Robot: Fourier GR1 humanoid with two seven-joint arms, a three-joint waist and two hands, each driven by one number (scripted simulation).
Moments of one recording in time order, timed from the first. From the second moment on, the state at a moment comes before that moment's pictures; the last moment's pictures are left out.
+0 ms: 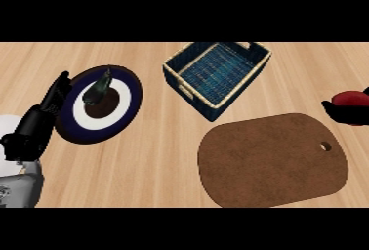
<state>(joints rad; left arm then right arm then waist) -0.17 0.28 0.12 -1.56 -0.14 -0.11 -0.02 -0.31 -0.54 -0.08 -1.68 0.83 0.16 0.87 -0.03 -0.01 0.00</state>
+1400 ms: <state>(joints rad) -0.22 0.26 0.10 -1.56 -0.16 -0.12 0.00 -1.40 -0.39 -0.10 -1.17 0.70 0.16 0.98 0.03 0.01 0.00</state>
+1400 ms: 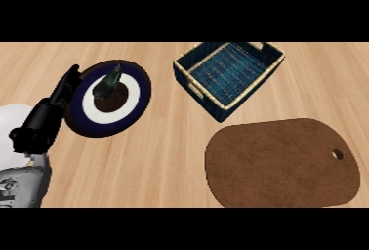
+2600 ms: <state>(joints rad) -0.23 0.25 0.11 -1.55 -0.16 -0.13 0.01 -1.63 -0.33 -0.07 -0.55 0.77 0.33 0.94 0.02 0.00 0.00</state>
